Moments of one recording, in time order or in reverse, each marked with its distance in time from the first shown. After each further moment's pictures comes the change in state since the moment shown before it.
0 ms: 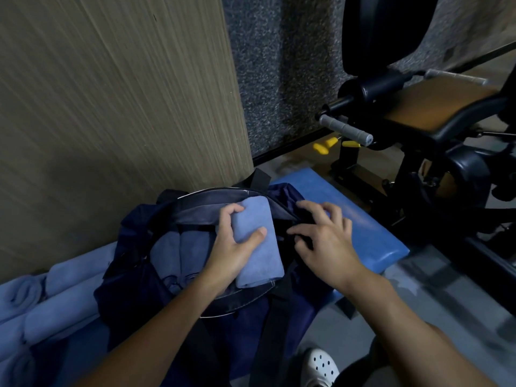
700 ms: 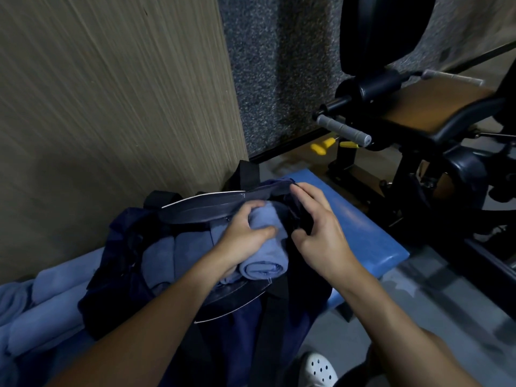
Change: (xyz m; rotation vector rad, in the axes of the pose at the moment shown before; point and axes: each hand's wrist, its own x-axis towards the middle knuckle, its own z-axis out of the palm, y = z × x) left_hand 0.038 0.009 0.020 0.038 -0.160 -0.149; right_hand 0.021 -0.018 -0.010 0.558 0.087 0.071
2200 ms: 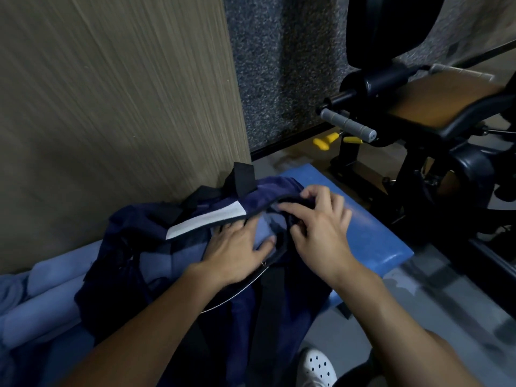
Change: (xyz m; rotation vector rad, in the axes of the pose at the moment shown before) left_hand -0.014 -0.015 -0.006 1.040 -0.066 0.106; right_hand -0.001 0.010 0.008 -0.506 0.050 -0.037
